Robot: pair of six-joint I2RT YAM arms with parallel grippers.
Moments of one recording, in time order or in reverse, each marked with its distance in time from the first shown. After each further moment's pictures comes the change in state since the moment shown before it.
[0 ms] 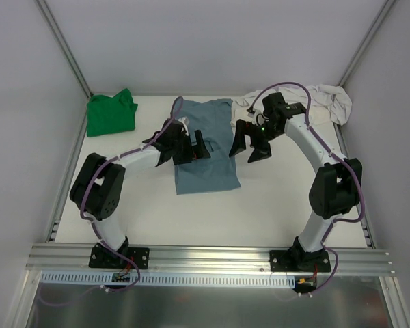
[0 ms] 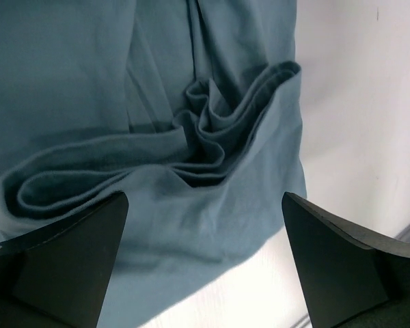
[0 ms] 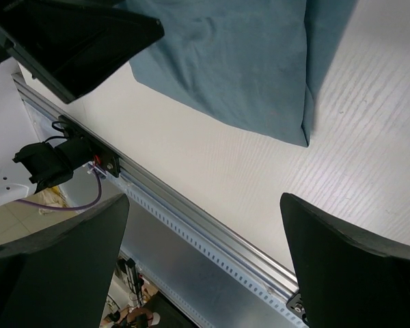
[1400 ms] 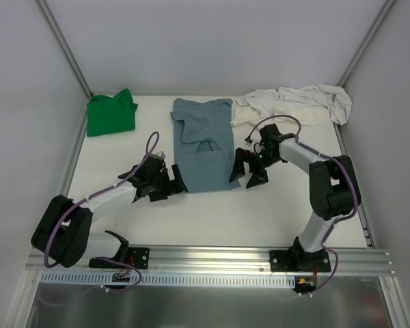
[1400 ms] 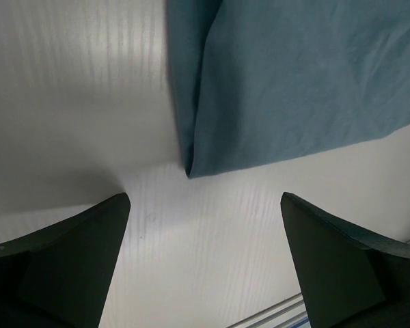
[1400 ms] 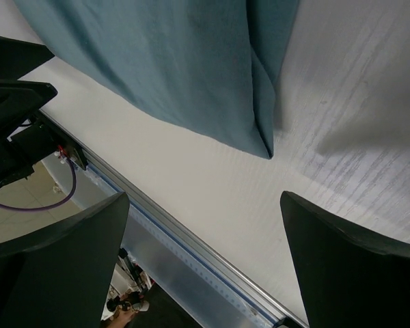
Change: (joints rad) left arm 0.002 -0.452 -0.510 -0.124 -0.126 -0.073; right arm 0.000 -0.014 -0.456 0.331 -0.064 -0.002
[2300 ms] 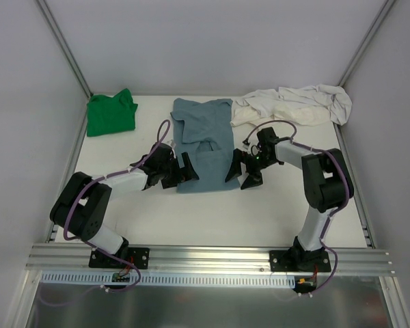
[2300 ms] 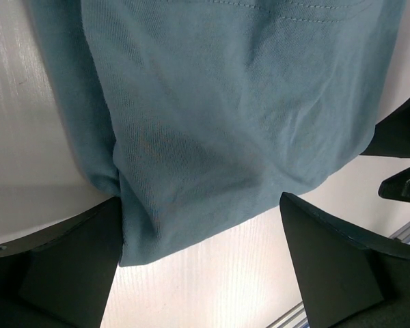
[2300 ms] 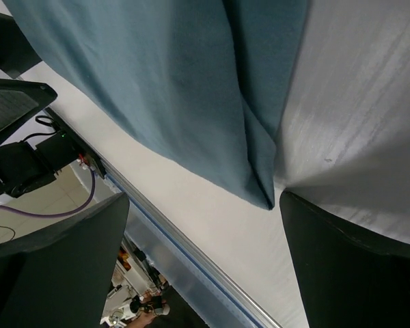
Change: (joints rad) left arm 0.000 0.245 0.140 0.217 0.093 -0.006; right arm 0.000 0.093 -0.026 0.137 -0.073 0.060
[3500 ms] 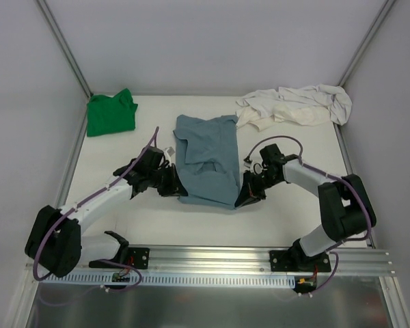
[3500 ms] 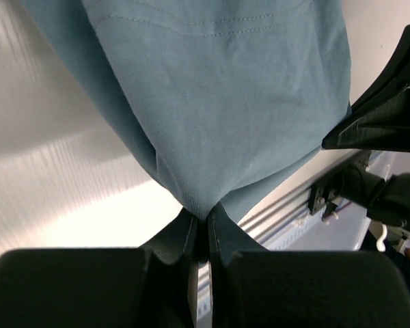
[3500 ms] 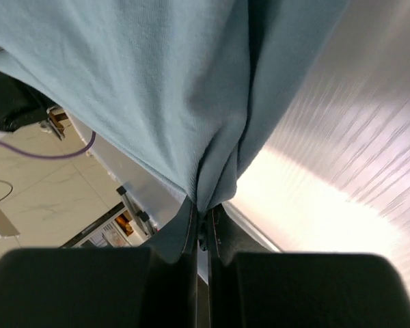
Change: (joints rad) left arm -0.016 -0.280 0.007 -0.336 0.158 0.033; right arm 0.063 -0.272 -0.260 -0.037 -0.056 0.019
